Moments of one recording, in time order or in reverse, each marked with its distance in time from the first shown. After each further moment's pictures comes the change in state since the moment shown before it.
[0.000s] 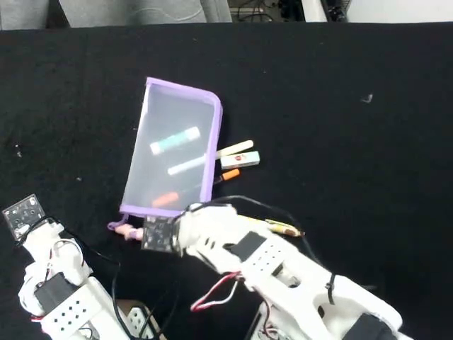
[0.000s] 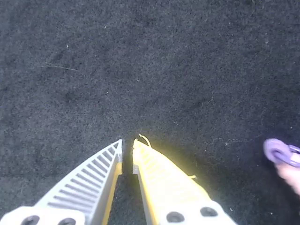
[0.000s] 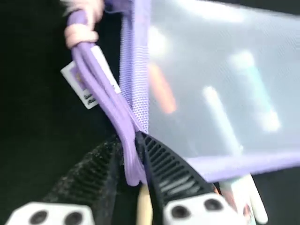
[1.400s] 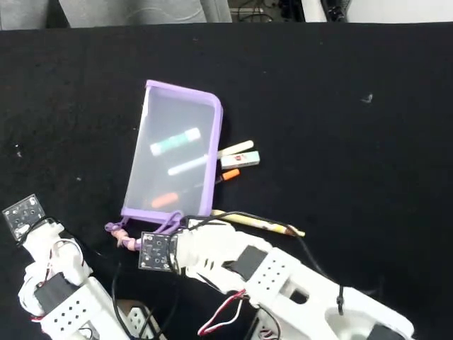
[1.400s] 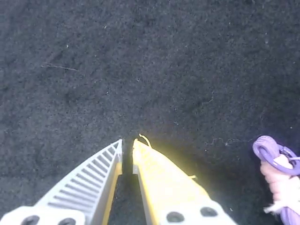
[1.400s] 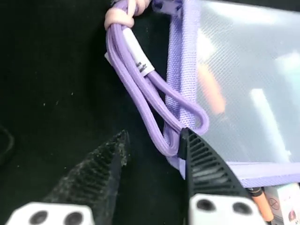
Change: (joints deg) left arm 0.0 0.0 0.0 0.0 0.0; right arm -9.1 -8.7 2.7 11.8 -7.2
